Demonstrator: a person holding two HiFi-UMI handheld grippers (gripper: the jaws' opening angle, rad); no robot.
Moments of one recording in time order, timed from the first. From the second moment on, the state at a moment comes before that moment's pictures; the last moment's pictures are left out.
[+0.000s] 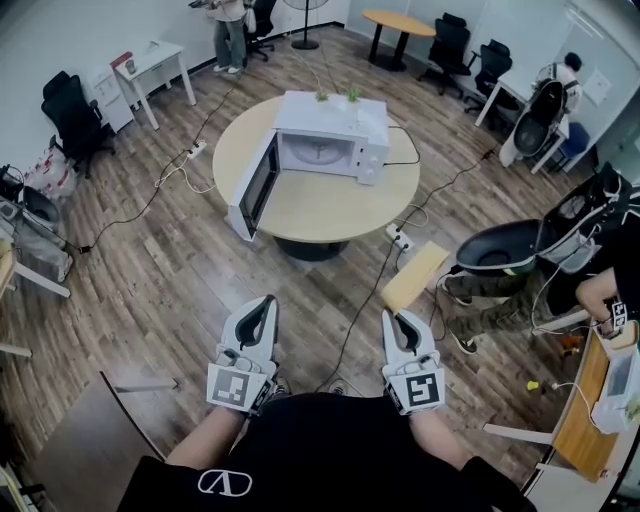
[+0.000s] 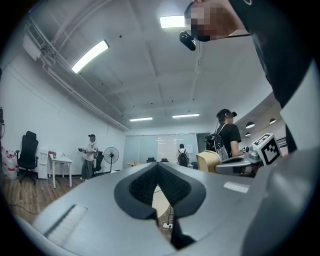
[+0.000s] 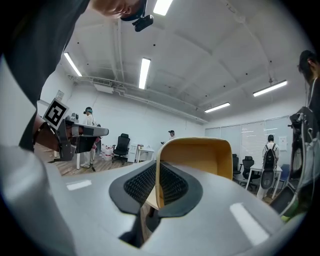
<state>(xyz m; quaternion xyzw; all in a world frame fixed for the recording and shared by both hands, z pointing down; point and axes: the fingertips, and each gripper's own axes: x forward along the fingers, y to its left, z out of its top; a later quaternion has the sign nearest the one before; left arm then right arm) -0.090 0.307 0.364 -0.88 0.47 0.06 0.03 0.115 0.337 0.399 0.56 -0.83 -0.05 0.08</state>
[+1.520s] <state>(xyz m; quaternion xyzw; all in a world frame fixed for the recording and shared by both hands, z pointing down) -0.023 0.060 0.376 -0.90 0.44 0.04 0.02 0.150 0.094 0.420 0.53 -0.84 -0.06 0.08</state>
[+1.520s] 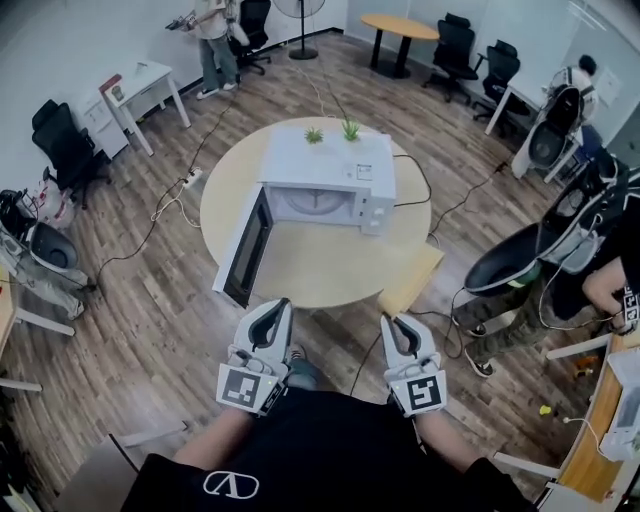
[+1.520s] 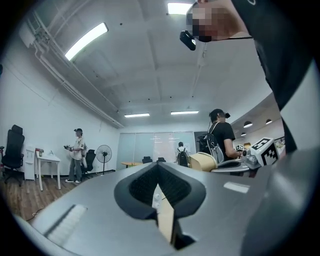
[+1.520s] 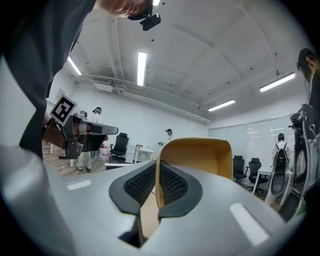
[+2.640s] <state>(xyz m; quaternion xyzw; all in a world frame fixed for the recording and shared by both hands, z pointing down) -0.066 -0.186 0.373 -0.91 0.40 0.08 0.01 0.088 -0.135 0.411 0.55 -0.82 -0.08 0.13</state>
